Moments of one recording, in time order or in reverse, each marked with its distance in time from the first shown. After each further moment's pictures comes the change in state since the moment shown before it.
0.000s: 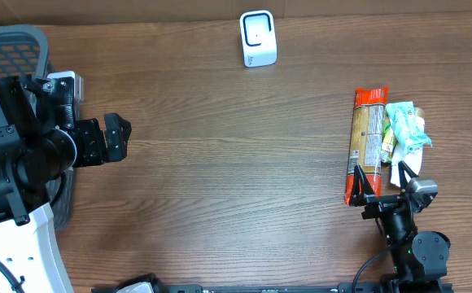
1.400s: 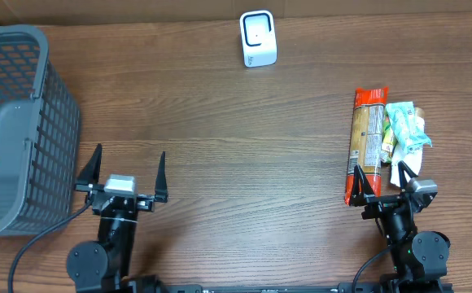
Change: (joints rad) left arm -0.153 -1.036 -1.422 1.484 -0.015 0.026; right arm 0.000 0.000 0.000 -0.004 0.000 0.000
